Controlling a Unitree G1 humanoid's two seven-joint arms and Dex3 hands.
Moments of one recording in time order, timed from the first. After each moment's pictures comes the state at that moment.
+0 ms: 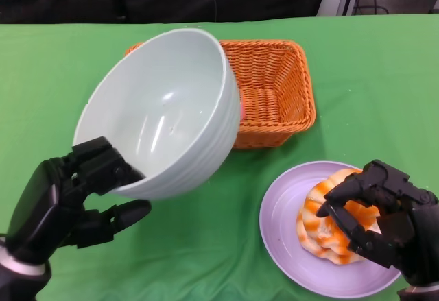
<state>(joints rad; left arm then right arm) -0.32 0.19 0.50 0.82 1.02 -1.57 0.28 0.04 0.03 -0.01 0.28 0.17 -0.79 0.31</state>
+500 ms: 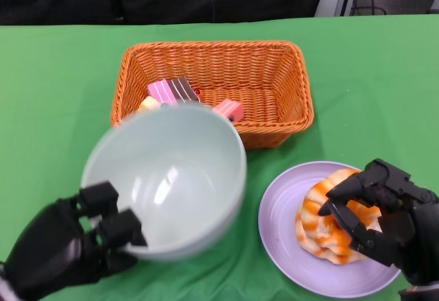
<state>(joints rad) -0.33 0.54 -0.30 0.84 1.58 -1.13 1.31 0.04 0.03 -0.02 0.28 0.17 -0.76 0.29</state>
